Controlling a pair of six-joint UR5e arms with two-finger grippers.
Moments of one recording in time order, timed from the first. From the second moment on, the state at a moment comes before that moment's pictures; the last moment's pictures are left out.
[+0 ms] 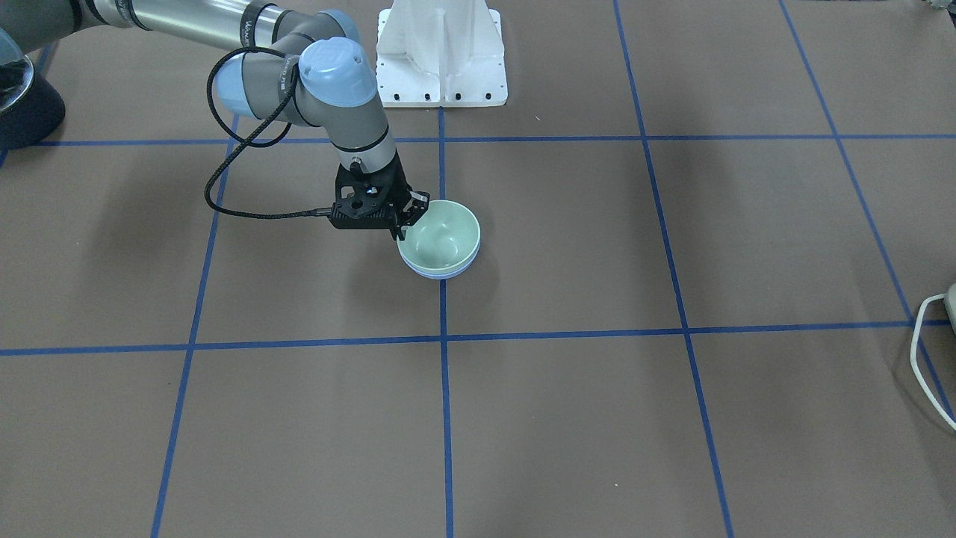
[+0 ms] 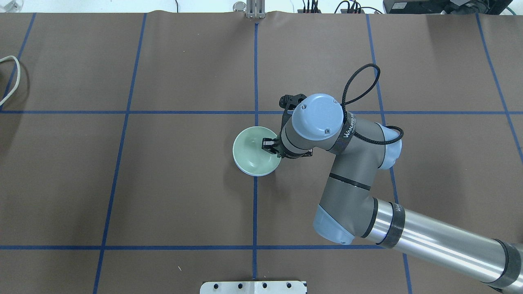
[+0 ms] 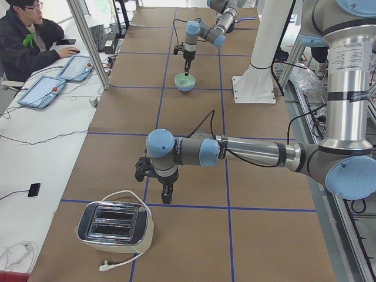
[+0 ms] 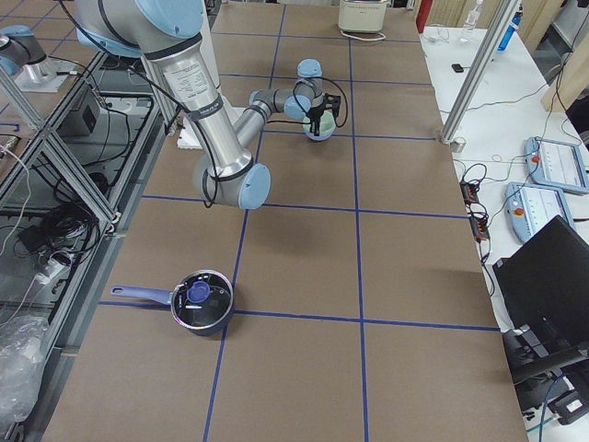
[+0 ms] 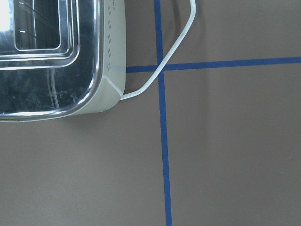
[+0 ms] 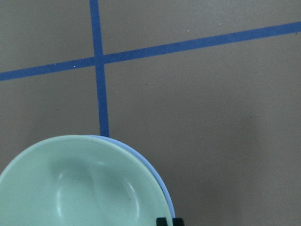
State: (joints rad) left arm -1.54 -1.50 -1.74 -1.48 -2.35 0.02; right arm 0.50 -0.94 1.65 -1.39 1.83 1.37
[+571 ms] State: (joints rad) left arm -1.54 -1.50 -1.74 -1.48 -2.35 0.02; right arm 0.52 -0.95 1.67 -1.40 1.85 1.36
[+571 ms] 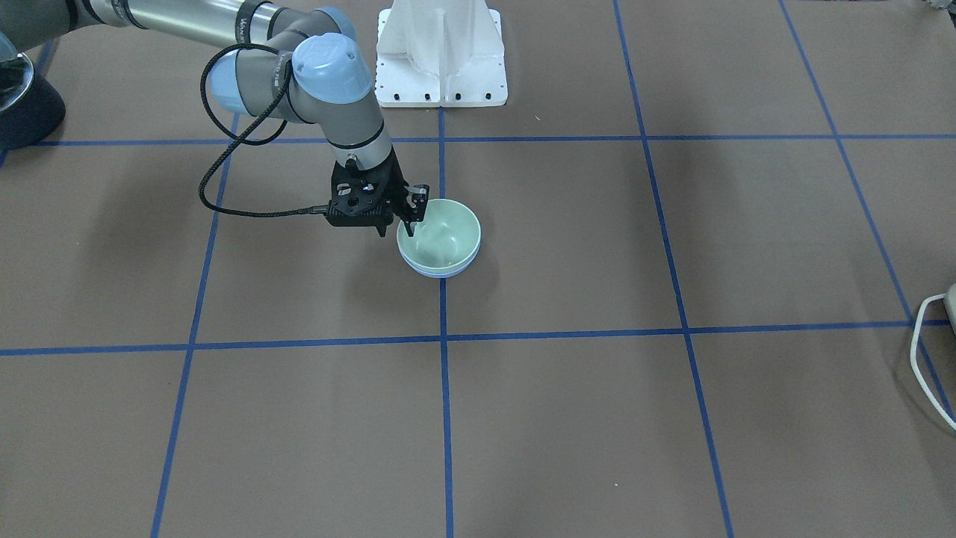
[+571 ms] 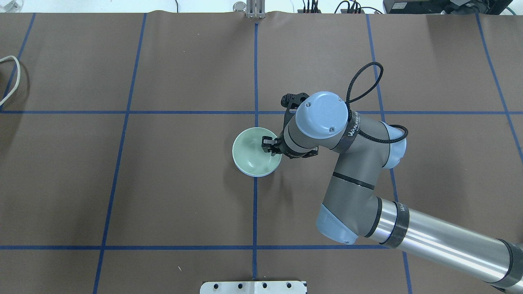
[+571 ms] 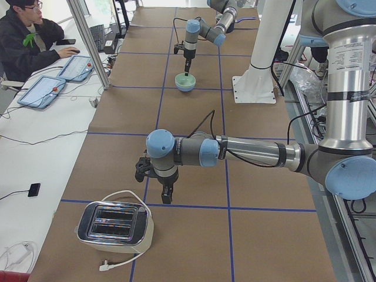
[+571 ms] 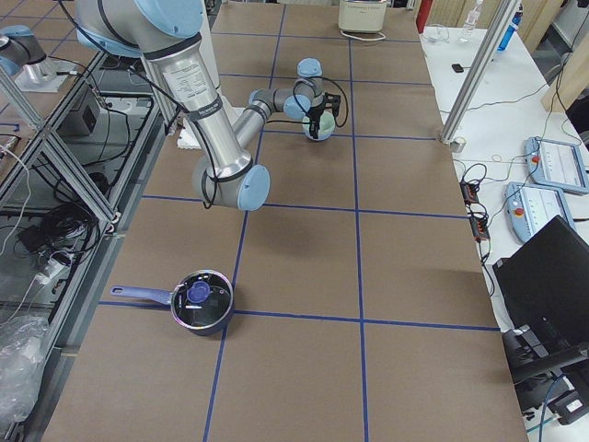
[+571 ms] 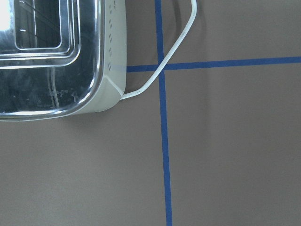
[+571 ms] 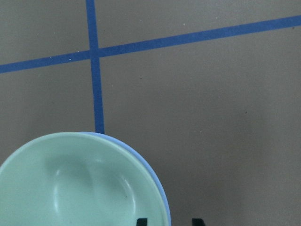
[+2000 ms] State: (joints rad) left arm -1.55 -1.50 -1.75 -1.54 -2.34 0.05; right arm 1.30 -1.20 1.60 -1.59 2.23 0.31
